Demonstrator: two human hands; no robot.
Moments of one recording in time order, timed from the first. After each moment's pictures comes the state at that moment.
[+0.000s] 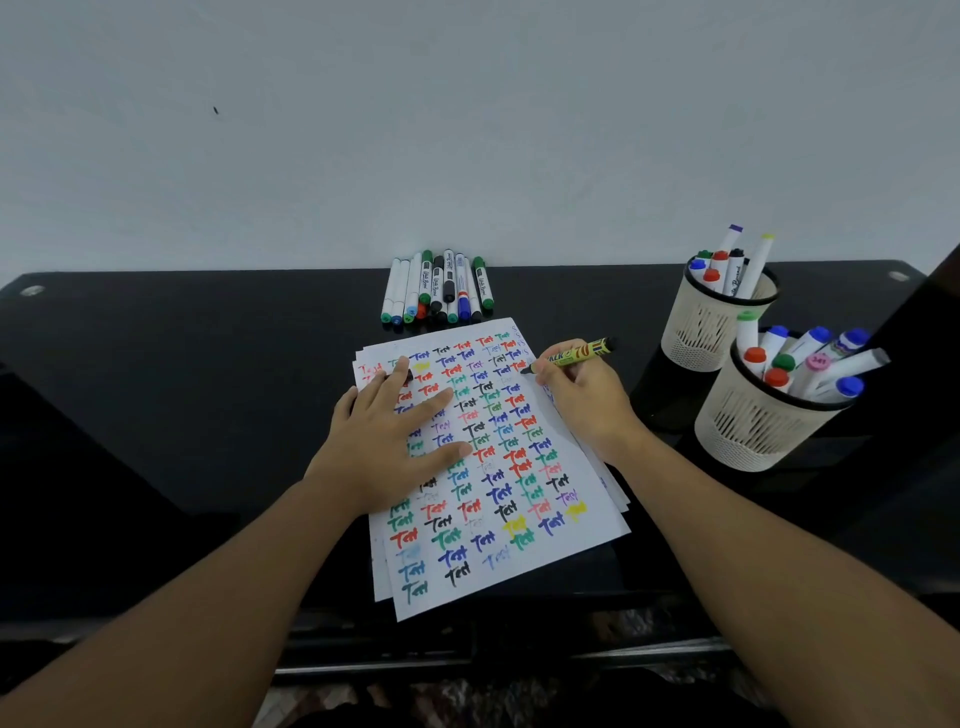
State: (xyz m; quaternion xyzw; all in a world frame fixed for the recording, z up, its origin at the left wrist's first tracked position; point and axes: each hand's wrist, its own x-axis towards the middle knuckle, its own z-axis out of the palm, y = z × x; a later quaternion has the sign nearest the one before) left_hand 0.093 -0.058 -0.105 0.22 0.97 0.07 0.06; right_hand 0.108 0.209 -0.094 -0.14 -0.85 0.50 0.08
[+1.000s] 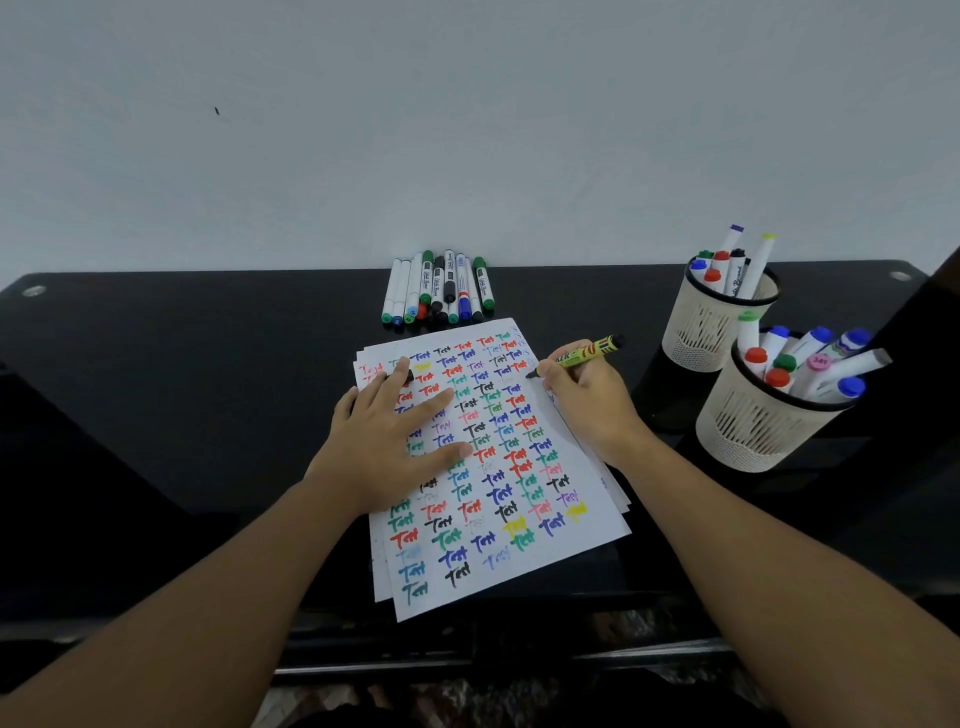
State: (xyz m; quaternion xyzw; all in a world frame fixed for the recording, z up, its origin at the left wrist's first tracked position) left_hand 0.092 -0.058 -0.103 0.22 0.97 0.07 0.07; right_hand 0.113 0.207 -0.088 -0.14 -0.85 0.50 0.08
